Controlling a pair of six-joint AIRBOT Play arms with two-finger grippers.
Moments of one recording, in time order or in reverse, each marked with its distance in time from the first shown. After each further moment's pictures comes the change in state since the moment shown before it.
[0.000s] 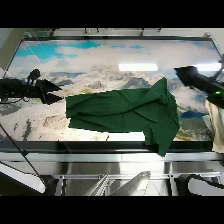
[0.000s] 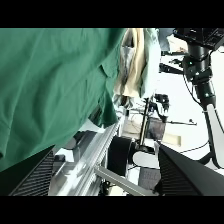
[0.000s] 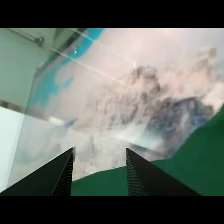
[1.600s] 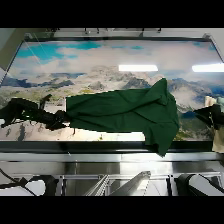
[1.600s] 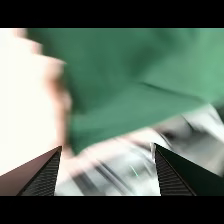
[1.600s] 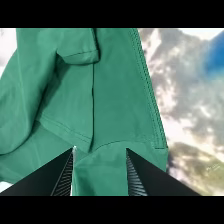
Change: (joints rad) left arm -0.126 0.409 -0.621 0.492 -0.542 -0.078; right arm -0.446 0.212 -0.233 -0.615 0.342 0.296
